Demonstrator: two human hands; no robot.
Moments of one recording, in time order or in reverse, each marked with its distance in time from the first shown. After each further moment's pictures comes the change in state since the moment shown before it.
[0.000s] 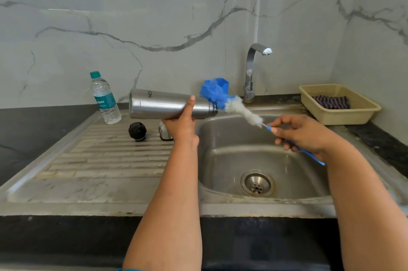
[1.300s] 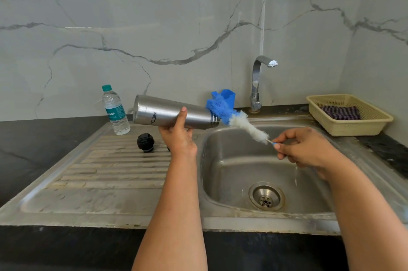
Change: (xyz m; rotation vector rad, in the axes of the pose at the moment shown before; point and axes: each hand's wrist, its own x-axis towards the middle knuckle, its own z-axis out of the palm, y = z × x) left_hand 0.000 0.020 -0.010 -0.097 -0.059 0.091; right_hand -0.006 -0.010 0.017 -0.080 0.122 -0.030
